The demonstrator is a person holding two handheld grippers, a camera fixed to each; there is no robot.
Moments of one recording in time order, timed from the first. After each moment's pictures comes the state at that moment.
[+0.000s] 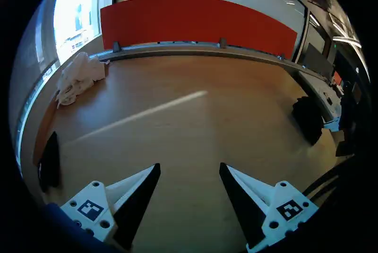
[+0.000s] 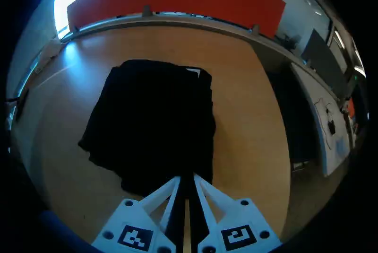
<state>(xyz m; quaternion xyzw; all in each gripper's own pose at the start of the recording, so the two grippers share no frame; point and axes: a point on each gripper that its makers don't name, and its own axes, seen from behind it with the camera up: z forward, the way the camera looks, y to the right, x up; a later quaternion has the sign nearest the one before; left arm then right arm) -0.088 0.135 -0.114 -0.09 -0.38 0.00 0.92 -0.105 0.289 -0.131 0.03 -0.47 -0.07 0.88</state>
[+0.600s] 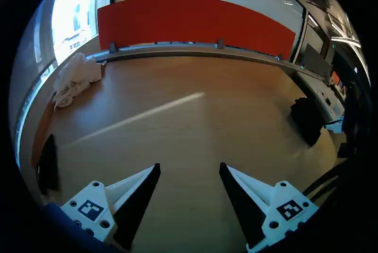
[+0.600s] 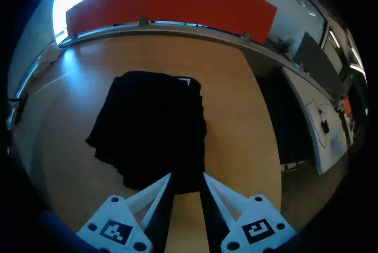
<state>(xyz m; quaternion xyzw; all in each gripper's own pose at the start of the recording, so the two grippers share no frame) -0.089 0.140 -0.104 -0.10 -0.38 0.00 0.92 -0.075 0.295 -0.144 0.01 -0.45 -0.07 0.89</state>
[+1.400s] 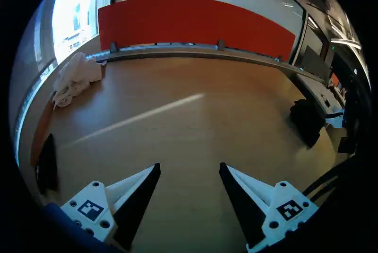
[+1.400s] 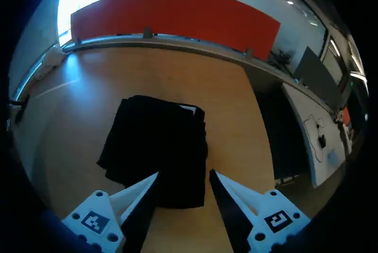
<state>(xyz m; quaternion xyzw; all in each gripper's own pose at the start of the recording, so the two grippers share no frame) -0.086 0.136 -0.104 -0.11 -0.37 -0.01 0.92 -0.036 0.279 -0.115 0.02 -0.41 -0.09 0.91</state>
